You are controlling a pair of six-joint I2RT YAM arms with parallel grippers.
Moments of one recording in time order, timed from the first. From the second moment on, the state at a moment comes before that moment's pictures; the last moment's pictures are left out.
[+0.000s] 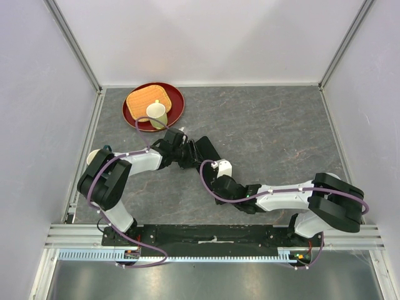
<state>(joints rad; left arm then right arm) -0.53 1.69 0.82 0.03 0.29 -0.80 1.15 1.47 0.57 0.08 0.35 0.68</state>
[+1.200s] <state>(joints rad) -0.52 1.70 0.82 0.03 0.32 -0.80 1.11 1.55 0.70 -0.04 0.30 0.68</state>
